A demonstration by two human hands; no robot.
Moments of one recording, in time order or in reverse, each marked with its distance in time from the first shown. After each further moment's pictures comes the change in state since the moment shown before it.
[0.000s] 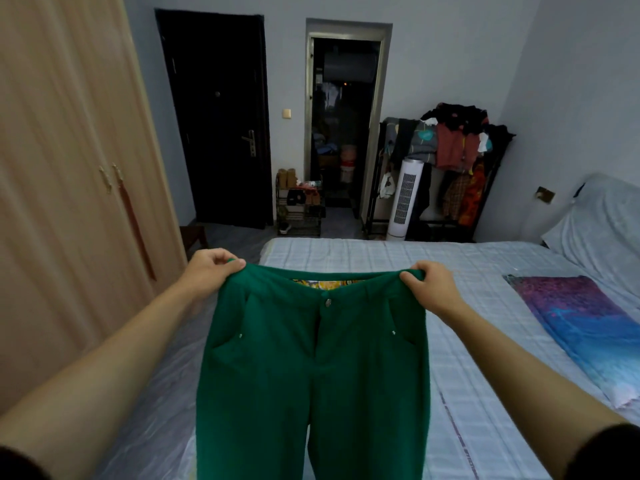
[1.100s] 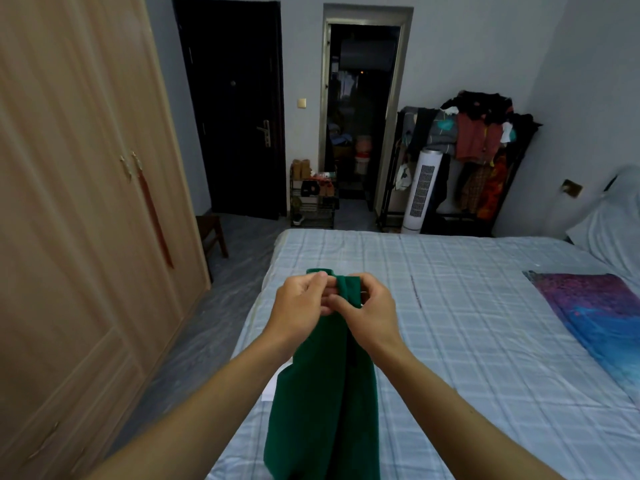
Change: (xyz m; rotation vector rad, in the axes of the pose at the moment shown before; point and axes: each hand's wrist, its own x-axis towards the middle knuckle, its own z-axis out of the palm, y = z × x) left_hand -0.116 0.040 0.097 -0.295 -0.185 0.048; right_hand -0.101 -0.090 0.088 0.560 -0.081 -0.089
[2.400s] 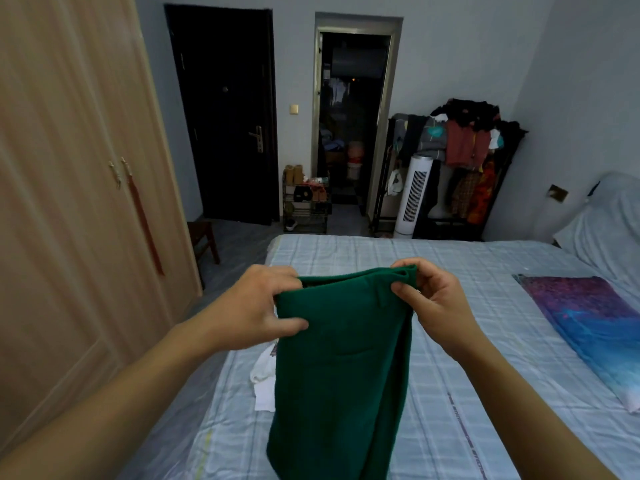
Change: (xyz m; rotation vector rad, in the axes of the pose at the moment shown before) left_hand 0.002 0.044 -0.073 0.768 -0.424 0.659; right_hand 0.012 -0.024 -0.096 0.204 -0.145 -0.176
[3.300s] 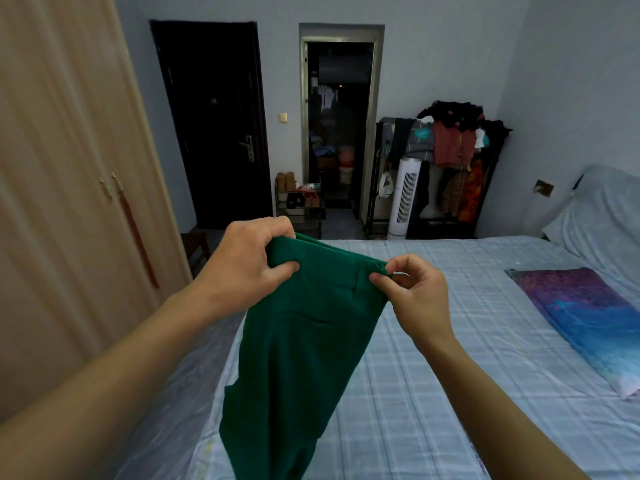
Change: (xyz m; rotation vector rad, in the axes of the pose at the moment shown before) left_hand 0.033 0.044 -0.031 0.119 0.292 -0.063; right_hand -0.001 -0.002 0.014 -0.132 0.346 0.029
